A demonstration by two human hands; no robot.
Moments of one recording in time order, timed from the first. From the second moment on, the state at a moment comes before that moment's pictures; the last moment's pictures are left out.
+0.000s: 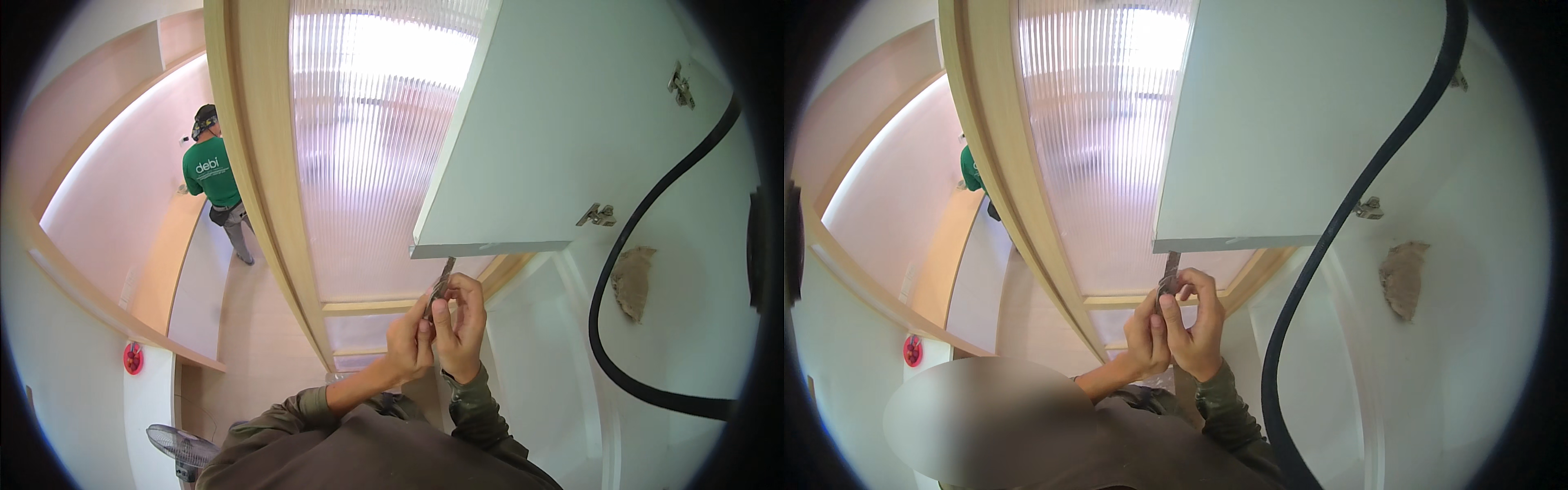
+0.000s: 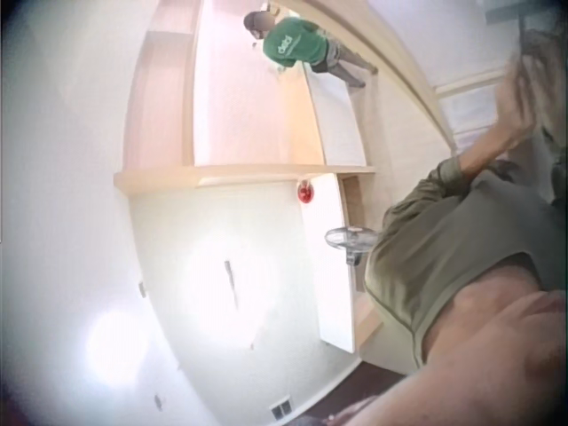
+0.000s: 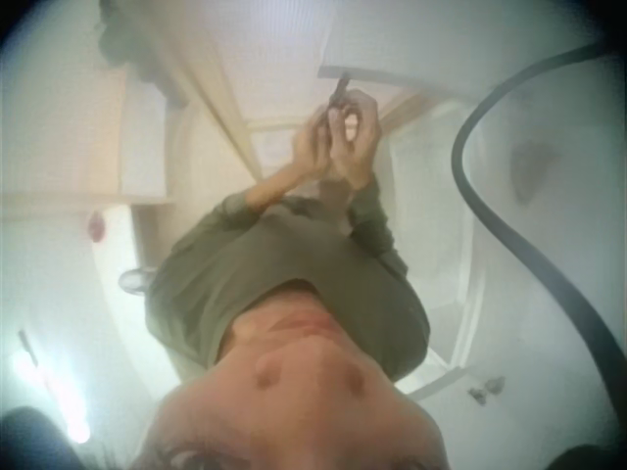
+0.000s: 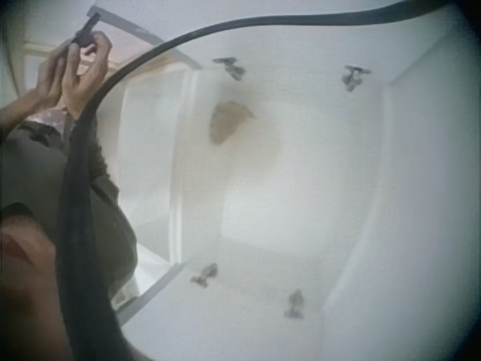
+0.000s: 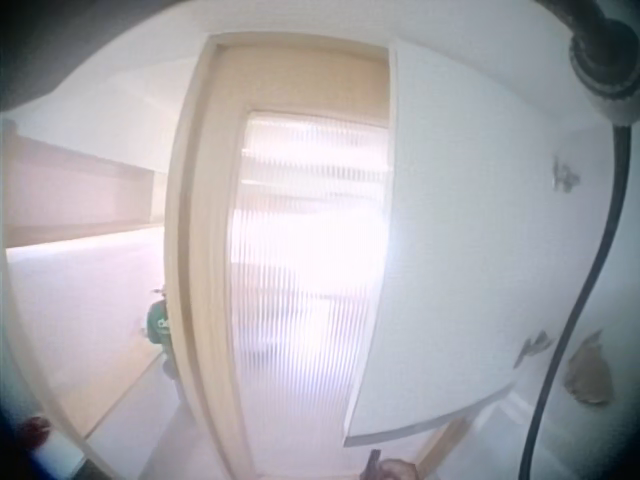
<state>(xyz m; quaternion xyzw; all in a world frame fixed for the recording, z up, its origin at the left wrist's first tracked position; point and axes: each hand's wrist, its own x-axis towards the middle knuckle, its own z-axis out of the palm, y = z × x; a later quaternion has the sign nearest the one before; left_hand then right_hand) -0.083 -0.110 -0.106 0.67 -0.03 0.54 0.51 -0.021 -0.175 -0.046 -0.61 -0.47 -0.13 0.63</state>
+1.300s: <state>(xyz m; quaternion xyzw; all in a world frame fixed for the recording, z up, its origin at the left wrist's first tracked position) -0.048 -0.028 -0.075 0.57 0.00 0.45 0.68 0.101 -0.159 0.048 -0.49 -0.70 -0.43 0.30</state>
